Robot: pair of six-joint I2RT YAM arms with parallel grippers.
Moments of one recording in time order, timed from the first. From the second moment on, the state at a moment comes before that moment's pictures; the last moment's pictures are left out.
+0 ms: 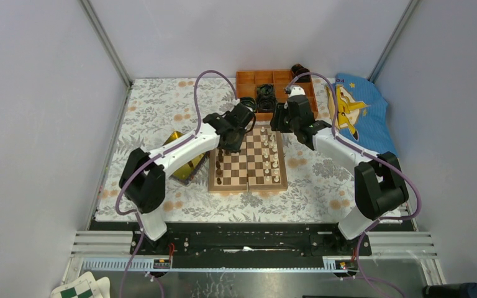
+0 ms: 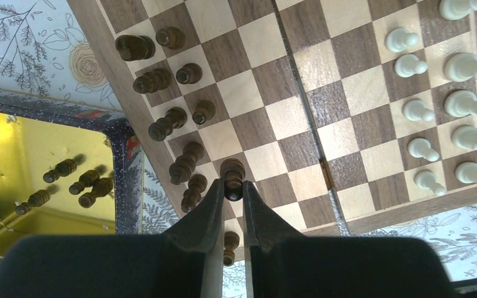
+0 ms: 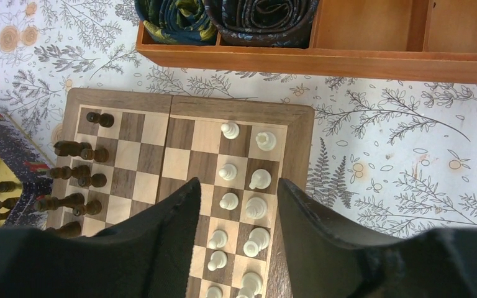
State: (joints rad) left arm -0.70 1.77 1.47 -0.81 -0.22 -0.31; right arm 0.44 1.62 1.11 -0.09 0.06 0.36
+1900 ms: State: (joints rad) left arm -0.64 1.88 1.43 -0.80 -0.19 -0.31; right arm 0.44 1.59 1.09 -0.05 0.06 0.36
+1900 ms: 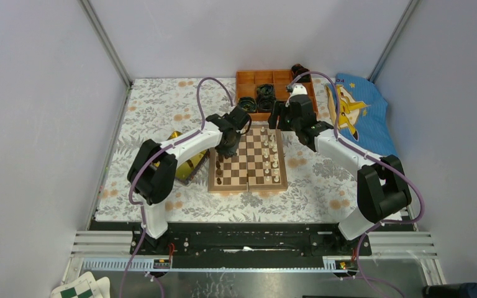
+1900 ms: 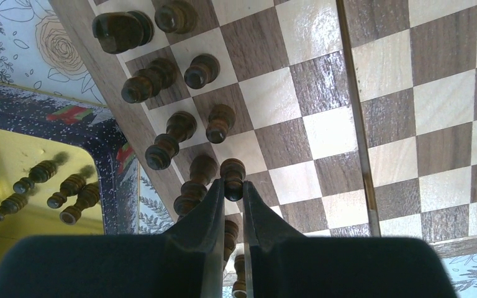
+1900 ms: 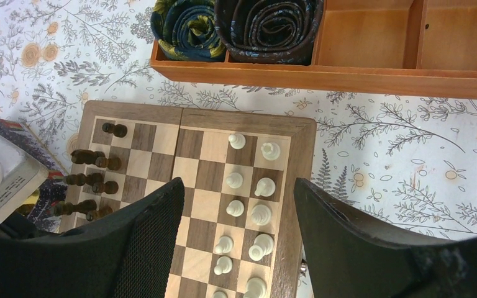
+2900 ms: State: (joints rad) left arm -0.62 1.88 1.40 -0.74 -0.16 -0.31; right arm 0.44 1.59 1.09 -0.05 0.06 0.36
